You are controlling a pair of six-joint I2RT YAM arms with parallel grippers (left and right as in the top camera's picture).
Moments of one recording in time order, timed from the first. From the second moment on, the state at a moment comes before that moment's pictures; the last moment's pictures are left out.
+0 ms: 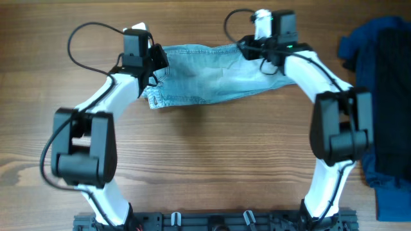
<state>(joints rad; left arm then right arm) -0.15 1.95 1.20 0.00 0.07 -0.46 0.19 2.14 1.49 -0.17 -0.37 0.08</state>
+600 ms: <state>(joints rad) -0.15 1.99 1.20 0.05 -0.05 -0.45 0.24 2.25 1.50 -0.12 -0.37 0.06</state>
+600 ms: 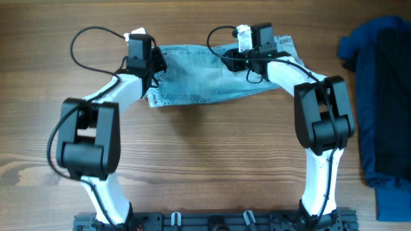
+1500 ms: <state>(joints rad) -0.15 1.89 1.20 -0.45 0.41 -0.45 0.23 1.95 1.37 -0.69 -0.19 0.13</state>
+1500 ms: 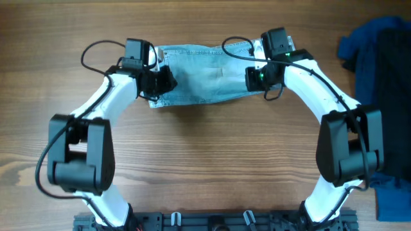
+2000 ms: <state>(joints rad) -0.15 1.93 1.20 -0.57 0.25 -0.45 0.14 1.99 1.25 -0.57 -0.09 0.15</state>
